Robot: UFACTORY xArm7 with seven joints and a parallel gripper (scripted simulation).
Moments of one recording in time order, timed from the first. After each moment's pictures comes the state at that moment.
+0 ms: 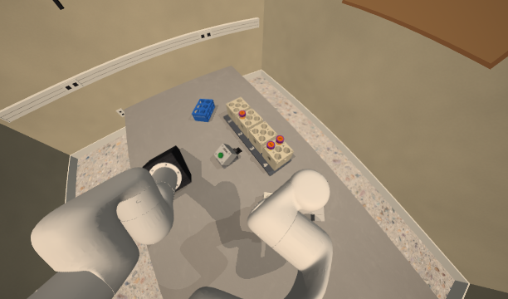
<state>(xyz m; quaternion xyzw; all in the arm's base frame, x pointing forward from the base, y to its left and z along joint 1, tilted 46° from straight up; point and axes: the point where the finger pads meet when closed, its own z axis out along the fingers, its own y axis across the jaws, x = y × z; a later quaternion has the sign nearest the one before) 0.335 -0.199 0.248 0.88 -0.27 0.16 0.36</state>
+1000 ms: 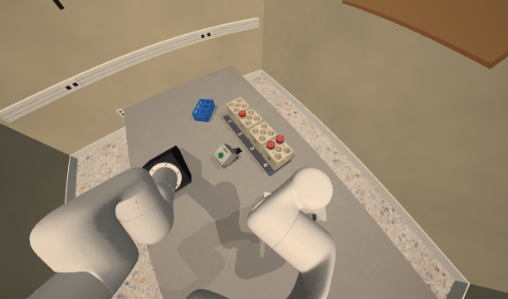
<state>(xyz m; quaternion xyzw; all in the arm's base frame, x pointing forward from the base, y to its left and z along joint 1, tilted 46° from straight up) 0.334 -0.191 0.256 0.88 -0.27 0.16 0.36</state>
